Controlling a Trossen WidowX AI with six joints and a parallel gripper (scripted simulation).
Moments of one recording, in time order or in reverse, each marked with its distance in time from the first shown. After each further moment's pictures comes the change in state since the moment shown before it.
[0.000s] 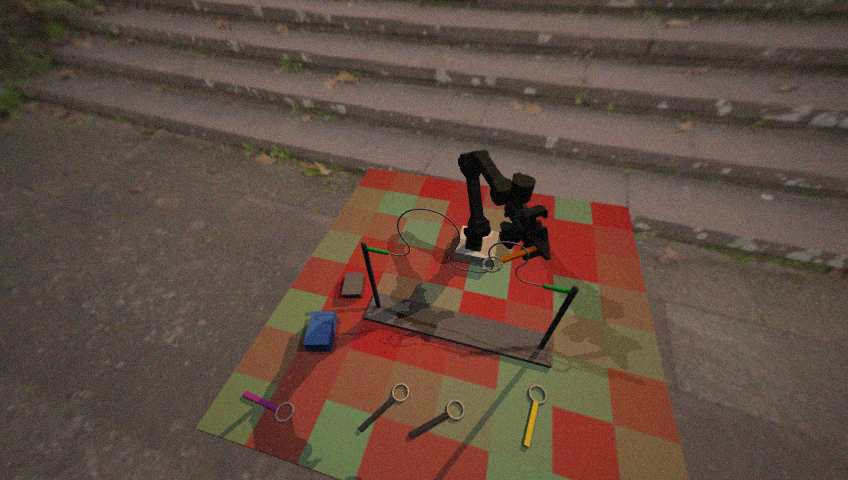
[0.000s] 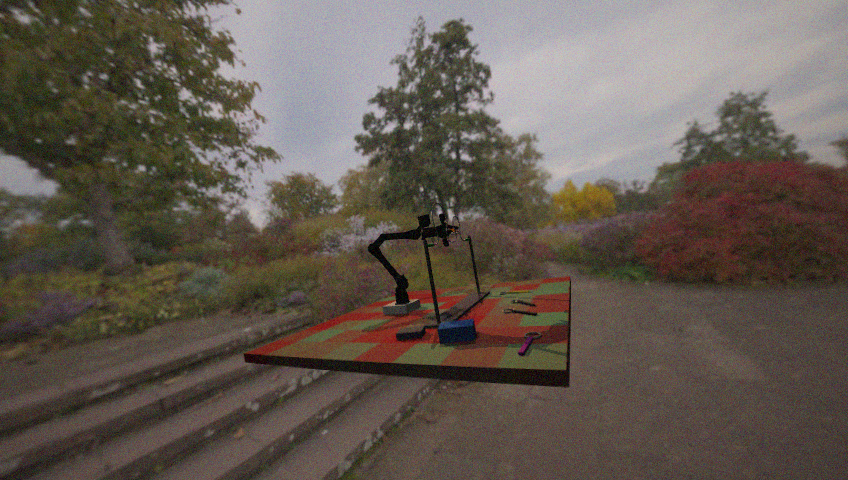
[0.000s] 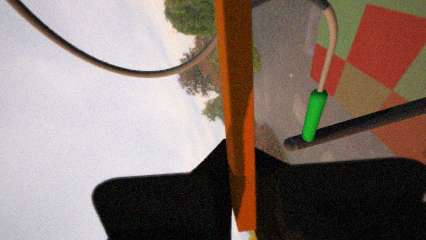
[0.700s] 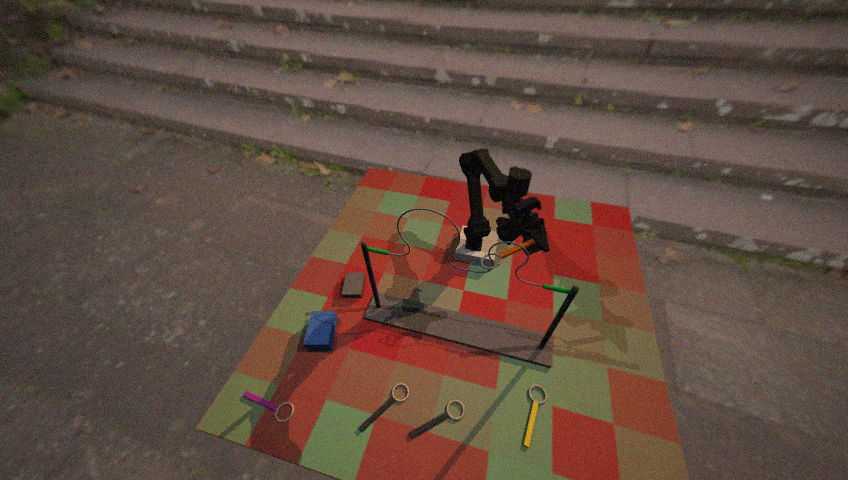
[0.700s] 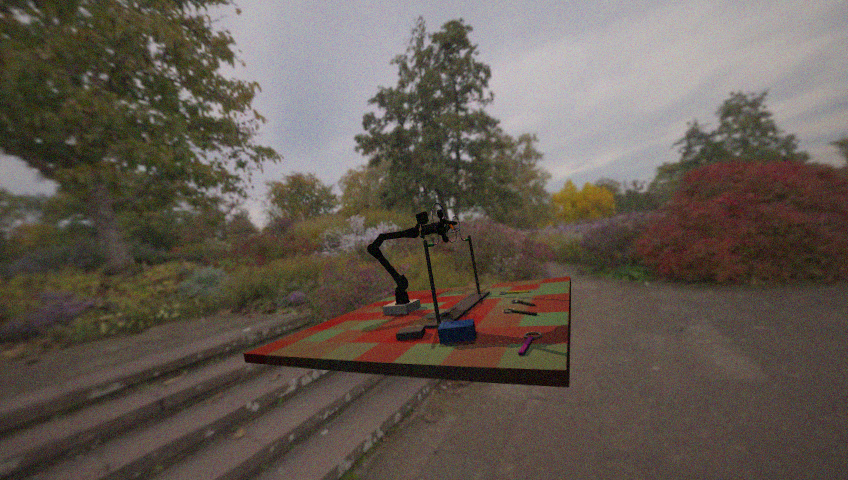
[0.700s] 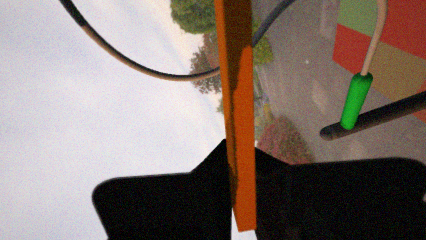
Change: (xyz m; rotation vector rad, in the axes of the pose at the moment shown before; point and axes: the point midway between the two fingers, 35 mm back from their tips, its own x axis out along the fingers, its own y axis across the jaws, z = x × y) arm -0.005 0.028 0.003 0.114 0.015 0.069
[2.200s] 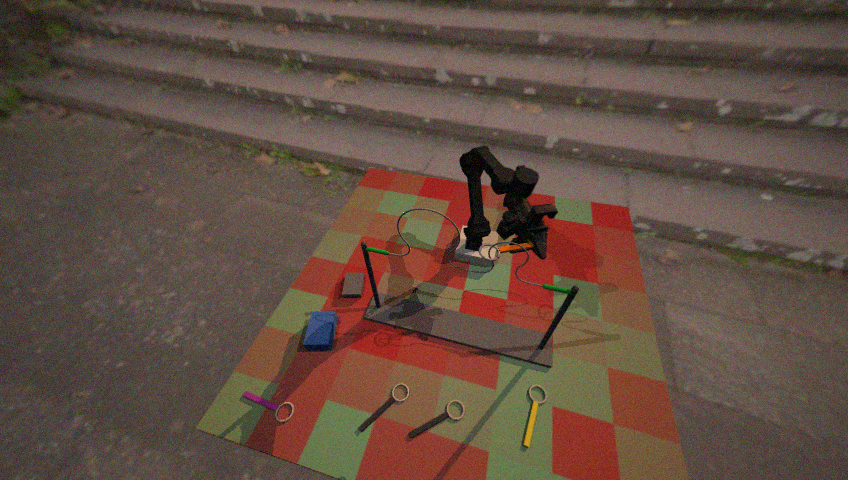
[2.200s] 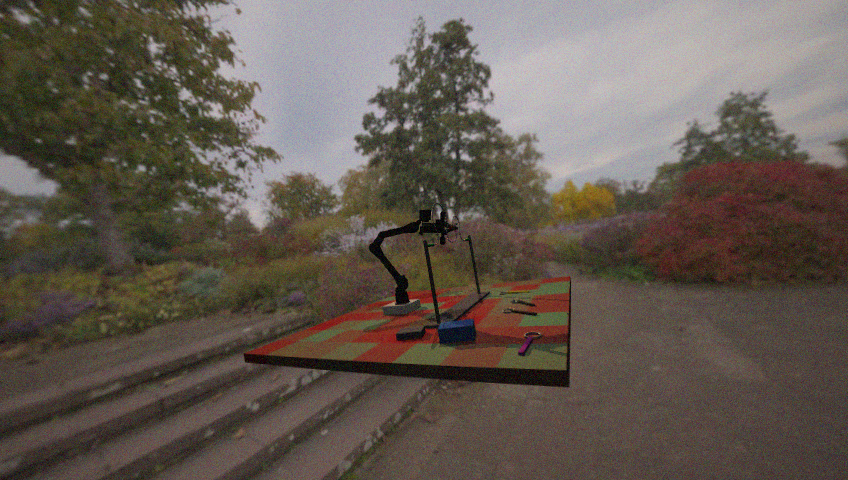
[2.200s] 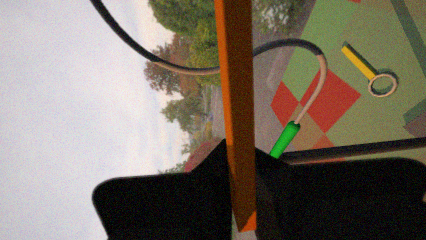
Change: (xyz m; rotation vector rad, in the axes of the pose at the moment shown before) arm -0.003 -0.023 0.007 -0.432 -0.046 -0.249
